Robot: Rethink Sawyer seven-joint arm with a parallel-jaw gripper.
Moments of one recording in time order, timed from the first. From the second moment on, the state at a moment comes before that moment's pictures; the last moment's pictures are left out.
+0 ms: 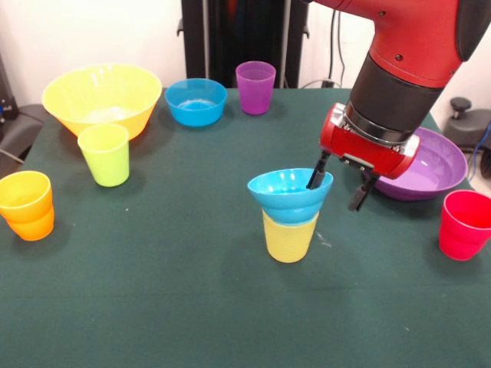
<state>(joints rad) 0.14 -0.31 -0.33 1.11 0.10 0.80 2.10</state>
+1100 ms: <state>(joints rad) 0.14 -0.30 -0.33 1.11 0.10 0.80 2.10</state>
